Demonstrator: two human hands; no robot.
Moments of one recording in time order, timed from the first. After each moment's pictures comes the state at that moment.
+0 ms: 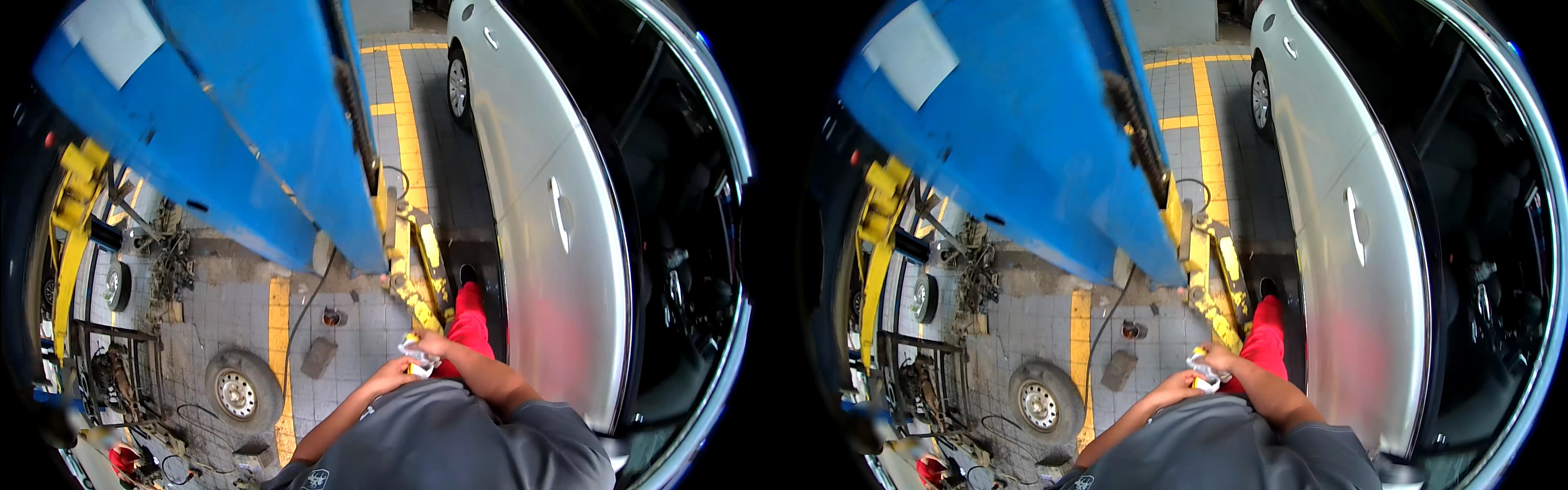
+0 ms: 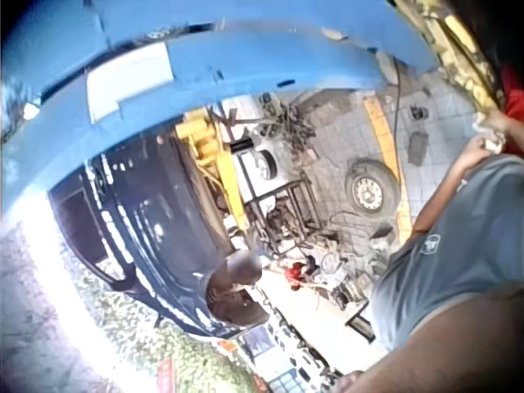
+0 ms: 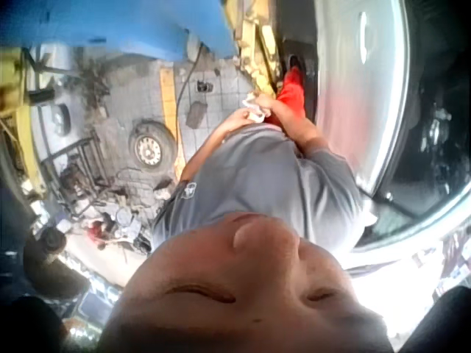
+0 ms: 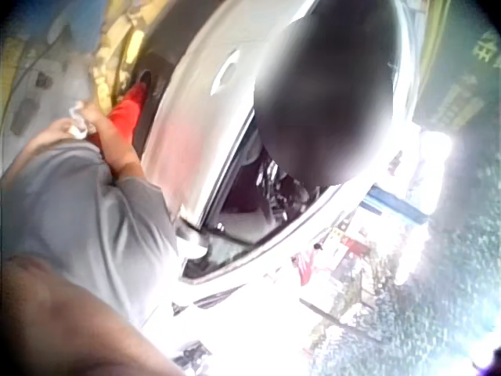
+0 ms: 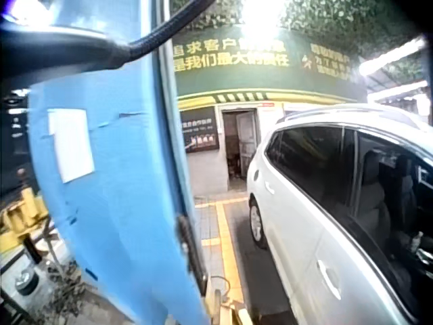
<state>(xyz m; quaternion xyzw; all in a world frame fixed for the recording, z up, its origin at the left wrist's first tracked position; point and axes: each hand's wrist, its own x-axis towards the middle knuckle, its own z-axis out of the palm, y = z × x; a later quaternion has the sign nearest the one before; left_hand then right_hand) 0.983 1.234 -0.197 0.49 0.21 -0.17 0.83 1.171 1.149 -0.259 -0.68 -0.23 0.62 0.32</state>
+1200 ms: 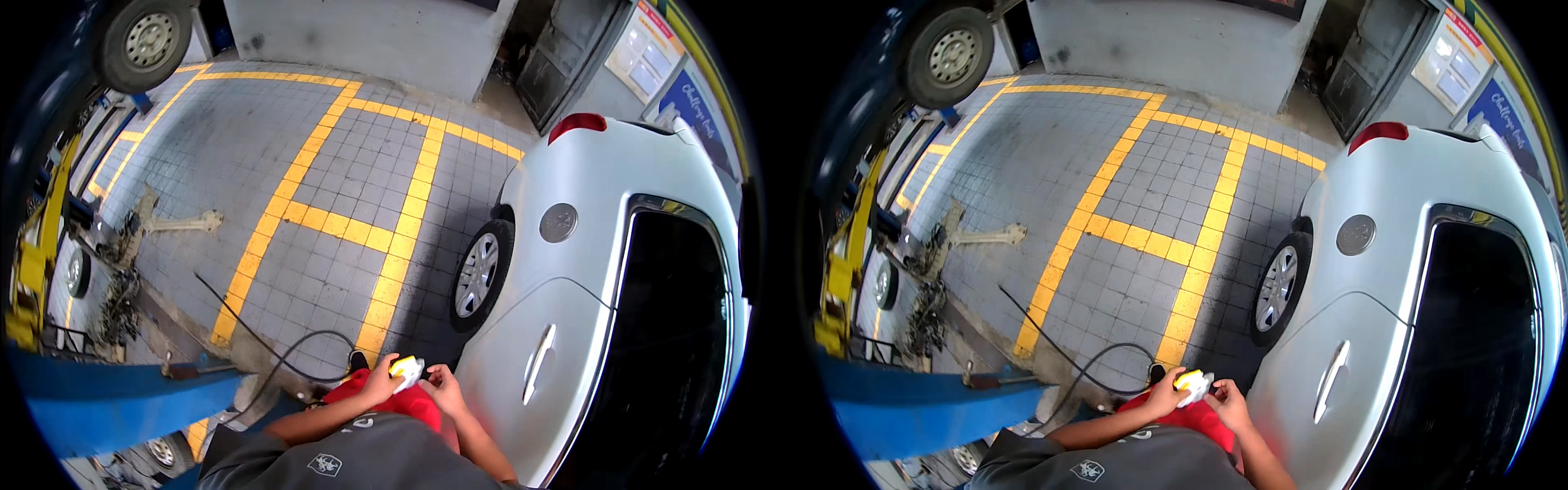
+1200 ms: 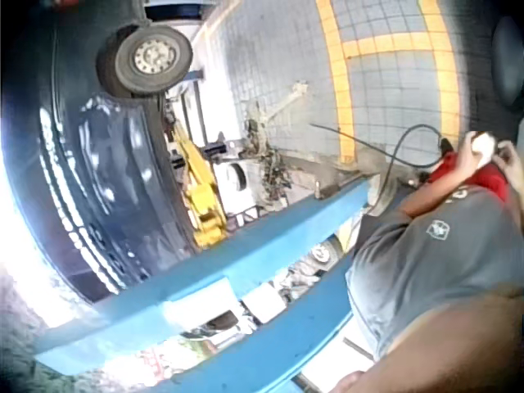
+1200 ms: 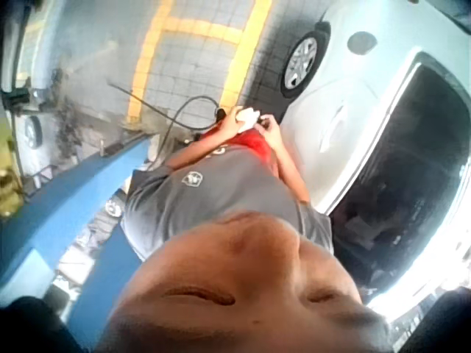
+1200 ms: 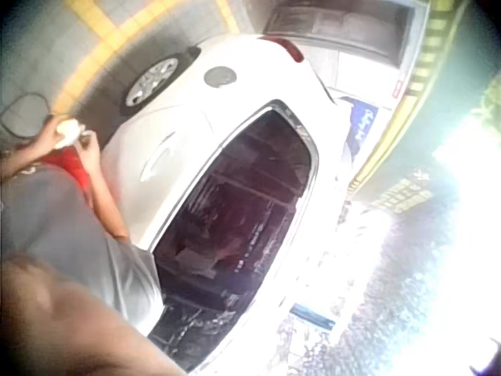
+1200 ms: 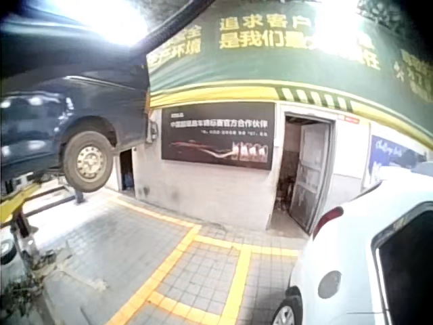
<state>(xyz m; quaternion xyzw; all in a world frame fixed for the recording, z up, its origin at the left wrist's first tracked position) 1.912 1.792 -0.152 0.65 0.39 0.10 0.64 2.070 1.663 -0.110 -0.76 -0.27 0.43 0.40</state>
